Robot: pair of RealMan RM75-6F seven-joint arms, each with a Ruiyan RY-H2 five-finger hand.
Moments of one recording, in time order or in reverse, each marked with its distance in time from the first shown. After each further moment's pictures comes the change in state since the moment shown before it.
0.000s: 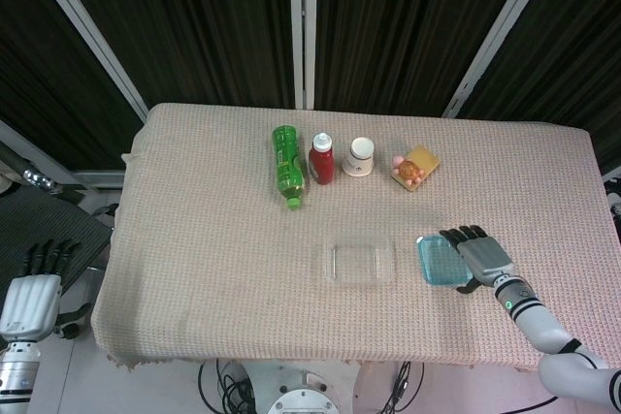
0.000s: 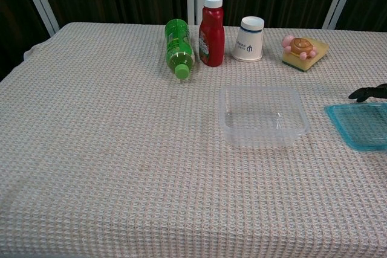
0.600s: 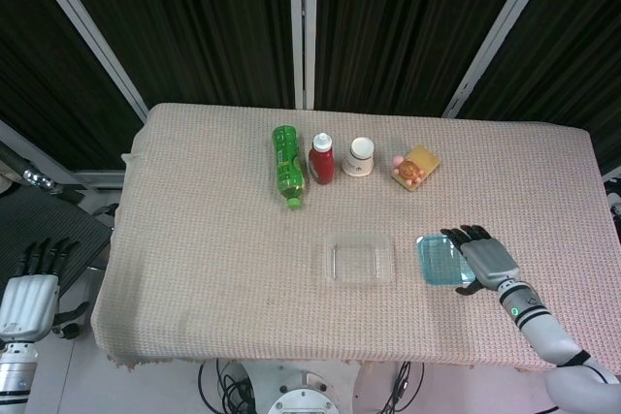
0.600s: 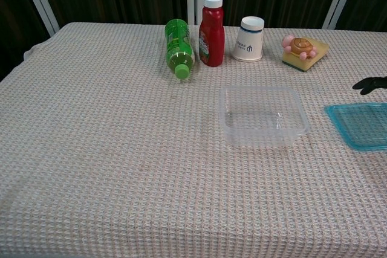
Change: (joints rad) left arm 0.006 -0.008 0.001 0.031 0.019 0.022 -0.026; right arm -0.058 0.057 0.039 -0.096 -0.048 0.038 0.027
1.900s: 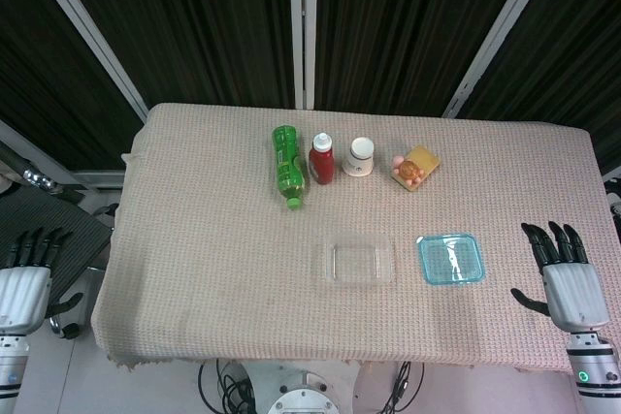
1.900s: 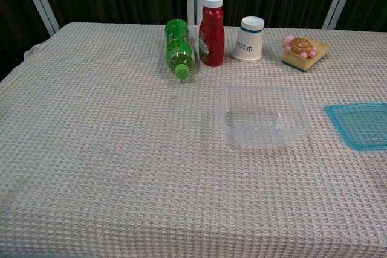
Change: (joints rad) left arm -0.018 0.024 -0.012 0.021 0.026 0.023 -0.035; right arm -0.385 0.030 -0.016 -0.039 -0.330 0.731 0.043
